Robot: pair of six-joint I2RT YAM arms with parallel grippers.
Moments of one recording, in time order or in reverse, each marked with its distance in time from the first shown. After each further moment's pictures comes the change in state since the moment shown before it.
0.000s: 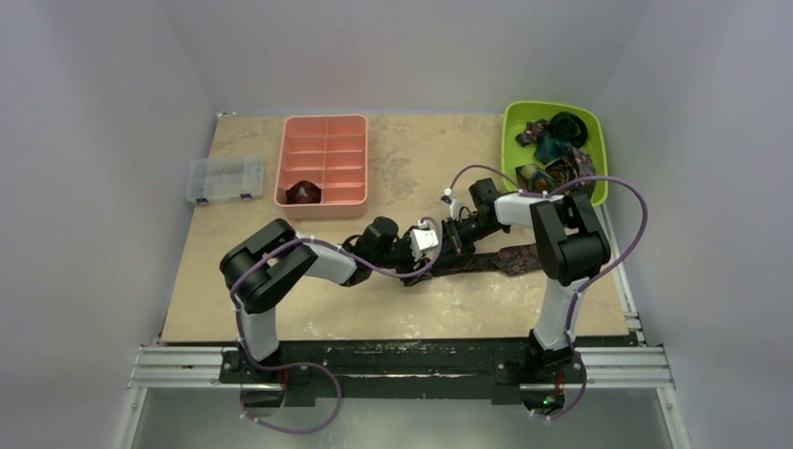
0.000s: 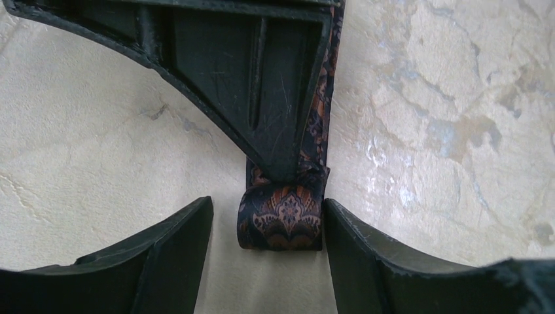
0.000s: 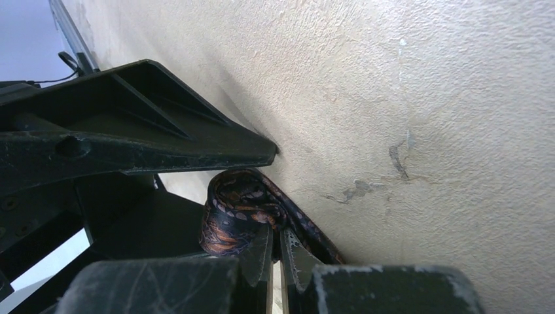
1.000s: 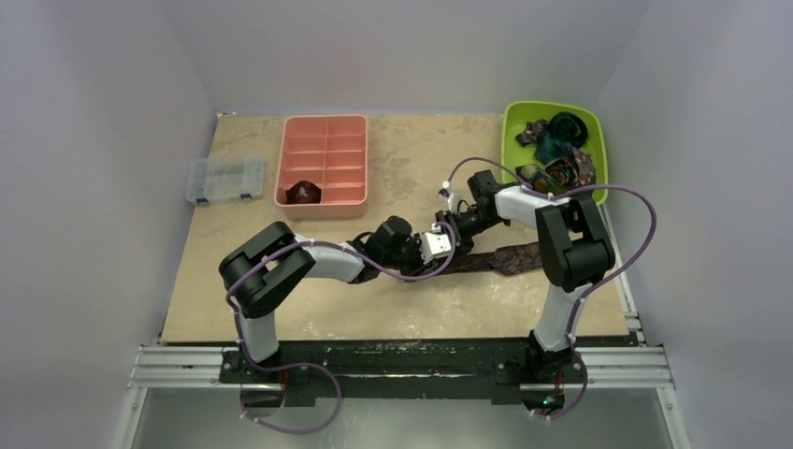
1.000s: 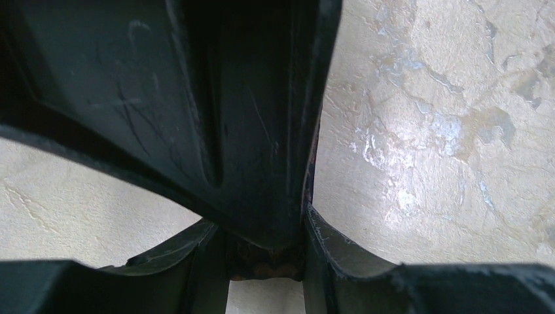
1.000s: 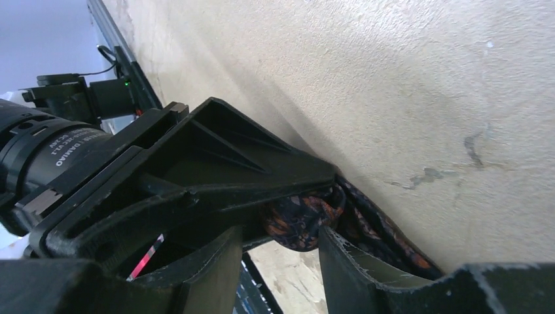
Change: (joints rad) left arm -0.053 -0.013 0.086 -0.183 -0.109 0.073; right arm 0.011 -0.062 0.067 -0.129 -0.049 0.013
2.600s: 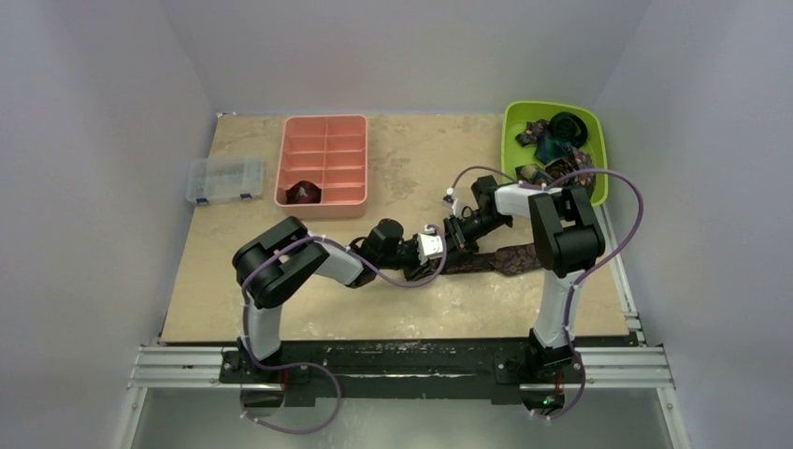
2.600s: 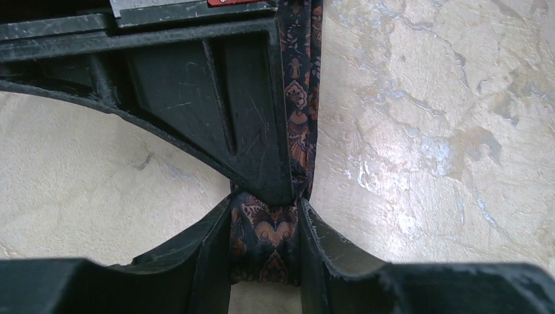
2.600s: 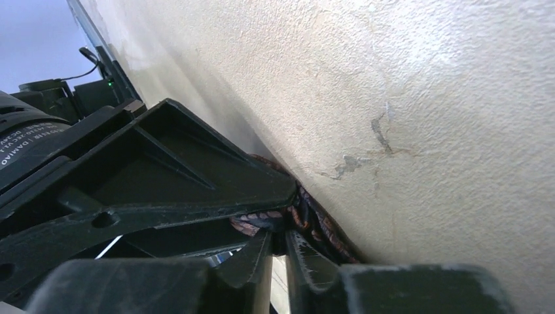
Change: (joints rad) left arm 0.036 0.097 -0.058 0.312 0.154 -0.021; right arm -0.045 0.138 0.040 -0.077 0.026 -0.043
